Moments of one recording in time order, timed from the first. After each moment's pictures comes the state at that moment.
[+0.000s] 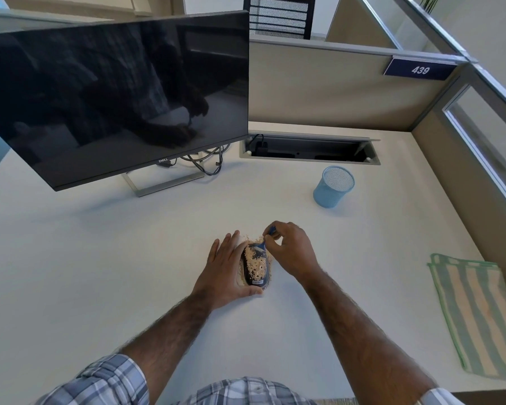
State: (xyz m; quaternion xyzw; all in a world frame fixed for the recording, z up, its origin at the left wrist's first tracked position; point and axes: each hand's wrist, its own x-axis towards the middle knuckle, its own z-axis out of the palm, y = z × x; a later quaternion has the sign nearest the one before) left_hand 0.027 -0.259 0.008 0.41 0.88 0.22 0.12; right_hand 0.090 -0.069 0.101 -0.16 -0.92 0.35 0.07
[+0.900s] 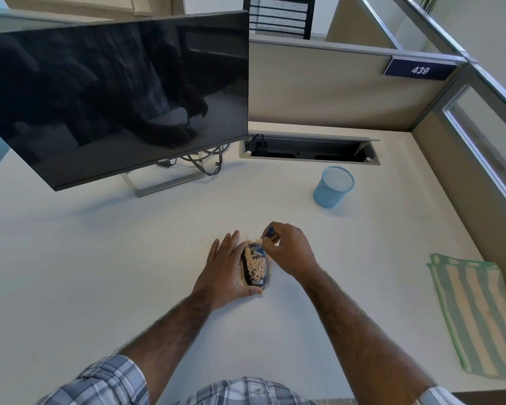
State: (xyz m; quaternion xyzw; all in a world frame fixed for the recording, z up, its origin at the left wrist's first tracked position) left_hand 0.028 -0.259 0.010 0.40 0.88 0.22 0.12; right_hand 0.087 -0.069 0.105 -0.16 -0.92 0.35 0.04
